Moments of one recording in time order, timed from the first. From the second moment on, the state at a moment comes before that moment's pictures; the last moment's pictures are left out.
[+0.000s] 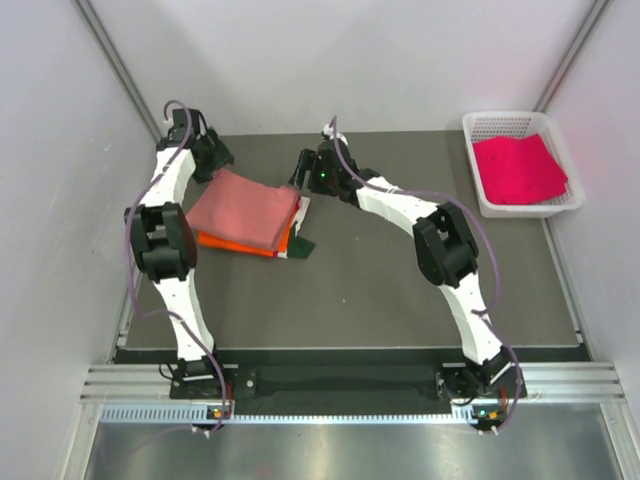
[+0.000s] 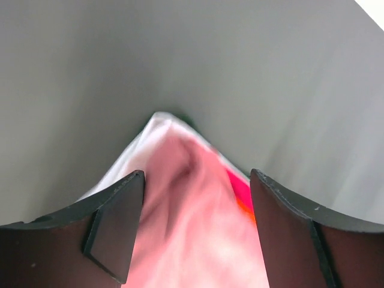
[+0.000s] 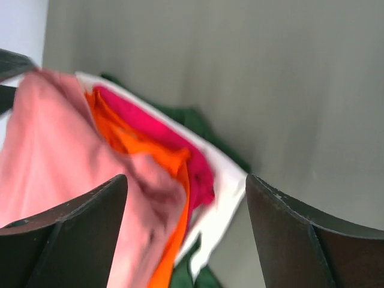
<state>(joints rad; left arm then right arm) 0.10 2.19 1.99 -0.65 0.06 -0.53 0.65 2.32 1.96 -0.16 -0.01 0.69</state>
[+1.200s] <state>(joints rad) 0.28 1.45 1.26 -0.40 0.42 -0.64 0.68 1.69 1.33 0.04 -0.41 0.67</state>
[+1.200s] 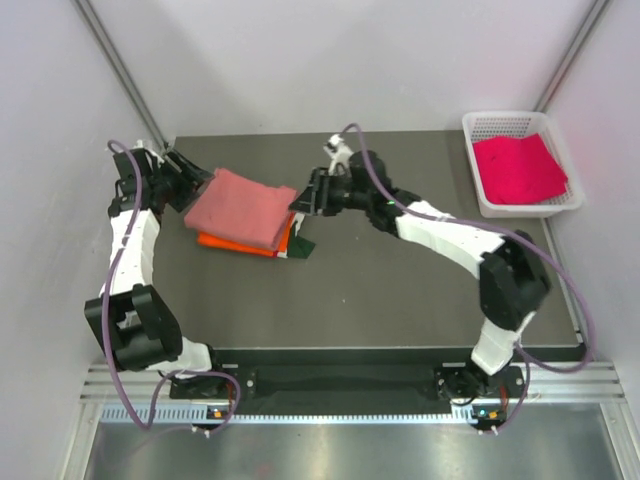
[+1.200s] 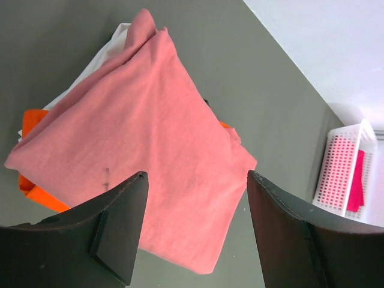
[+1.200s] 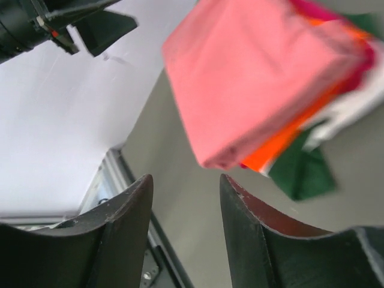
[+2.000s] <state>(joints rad) 0.30 1.39 1.03 -0.12 0.47 -0.74 0.89 2.31 1.99 0.05 -0.48 0.88</state>
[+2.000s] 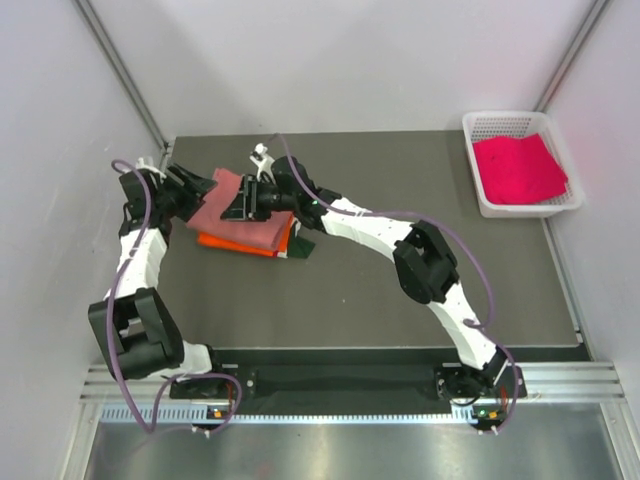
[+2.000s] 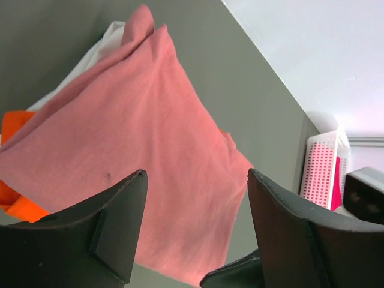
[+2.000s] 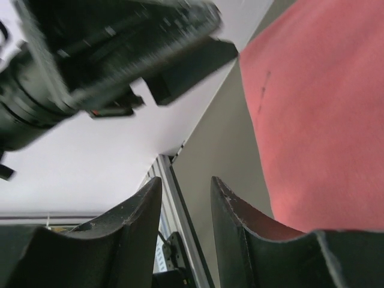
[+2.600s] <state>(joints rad) 0.30 1.69 0.89 0.27 0.60 -0.85 0.84 2.47 1.93 0.14 -0.55 0.99</state>
